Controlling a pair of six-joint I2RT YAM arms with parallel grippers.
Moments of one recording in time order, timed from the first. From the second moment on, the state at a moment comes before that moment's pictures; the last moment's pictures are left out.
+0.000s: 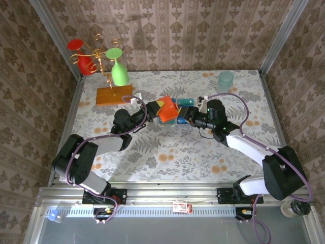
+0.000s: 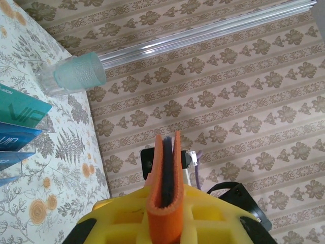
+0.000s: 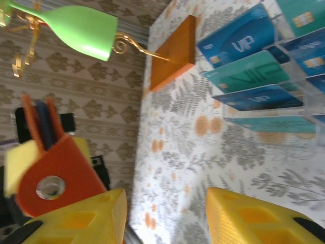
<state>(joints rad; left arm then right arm) -0.55 1.53 0.60 1.12 0.52 -1.40 0.42 1.35 0.73 0.29 -0.46 1.06</state>
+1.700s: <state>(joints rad) -0.56 1.56 0.60 1.14 0.53 -1.42 0.39 1.47 0.73 0.52 -0.54 1.14</state>
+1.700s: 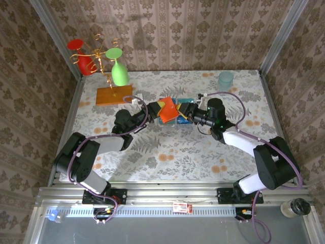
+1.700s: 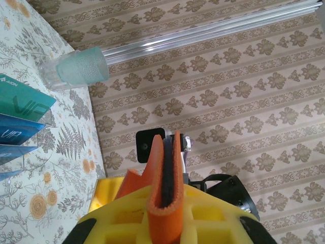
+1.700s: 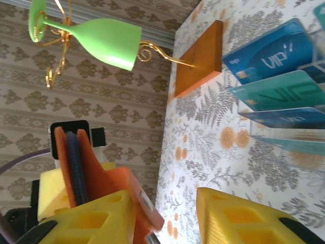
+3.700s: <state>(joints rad) -0.64 1.26 0.83 0.16 0.32 -0.92 0.38 1.69 0.52 1.05 -0.66 1.44</state>
